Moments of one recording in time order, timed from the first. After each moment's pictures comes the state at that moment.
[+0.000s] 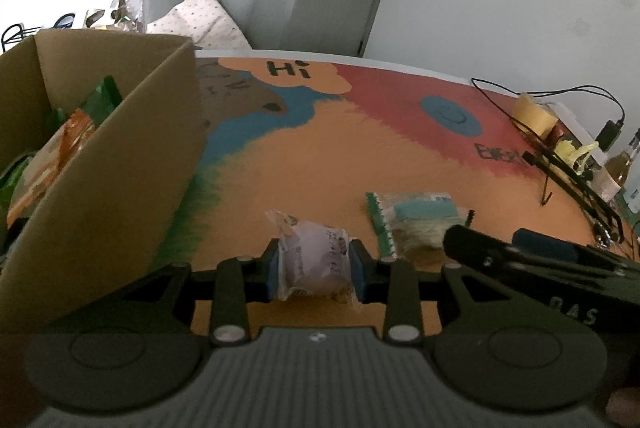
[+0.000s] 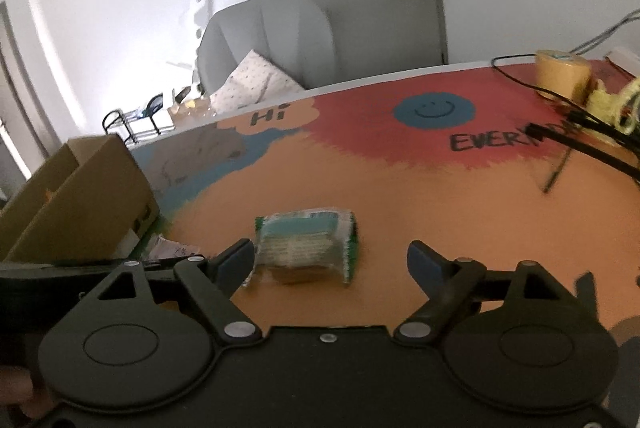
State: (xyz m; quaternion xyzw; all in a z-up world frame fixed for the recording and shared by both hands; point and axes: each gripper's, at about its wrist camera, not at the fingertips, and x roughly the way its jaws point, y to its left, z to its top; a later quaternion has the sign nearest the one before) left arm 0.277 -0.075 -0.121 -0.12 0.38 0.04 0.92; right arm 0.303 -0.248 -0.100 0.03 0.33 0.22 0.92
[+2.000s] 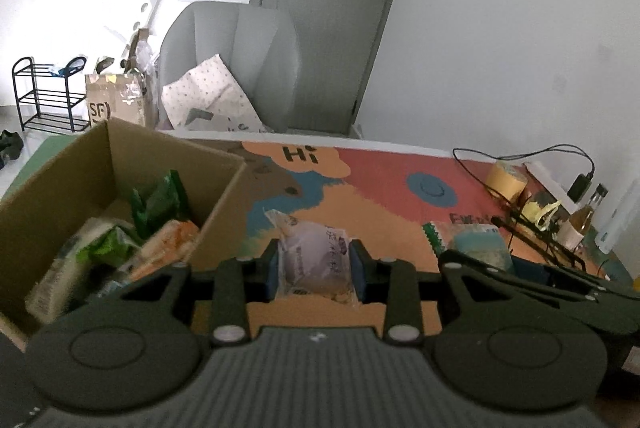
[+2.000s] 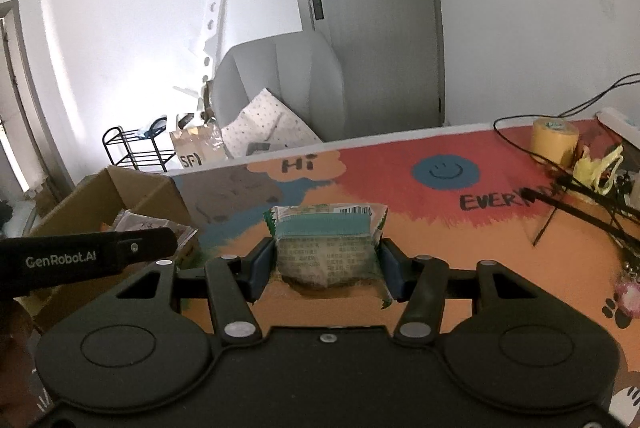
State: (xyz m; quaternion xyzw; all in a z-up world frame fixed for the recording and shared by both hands) left arm 0.223 -0.049 -0.046 -0.13 0.29 0.04 0.95; right arm 0.254 -0.225 -0.040 0.01 0.27 0.21 0.94
